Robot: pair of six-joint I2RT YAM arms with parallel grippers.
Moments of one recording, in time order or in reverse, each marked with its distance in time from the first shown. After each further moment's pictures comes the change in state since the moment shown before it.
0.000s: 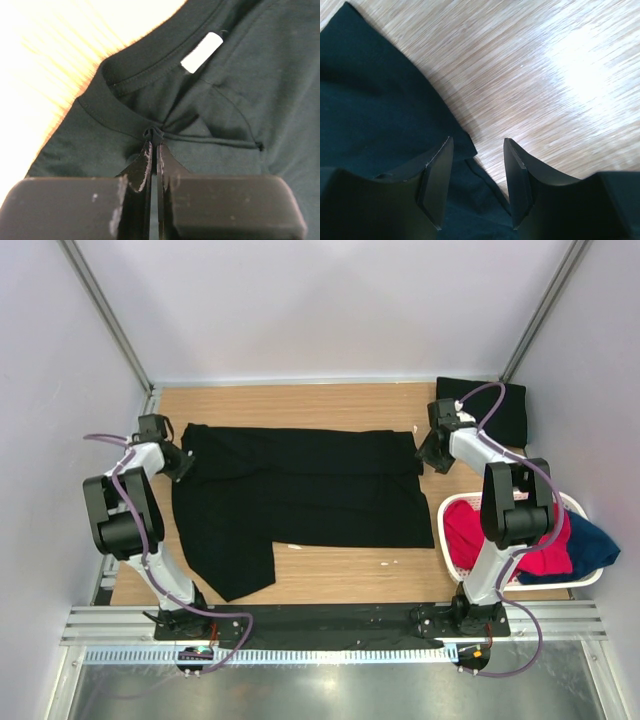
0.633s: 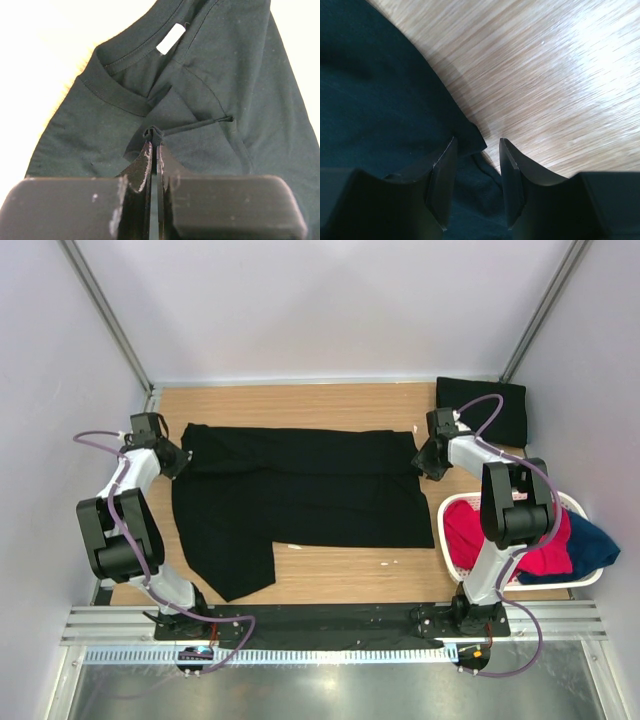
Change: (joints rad) left arm 0.000 -0.179 -0.057 -0.009 0.012 0.014; right arm 0.000 0.000 -0.084 0.083 -0.088 0.048
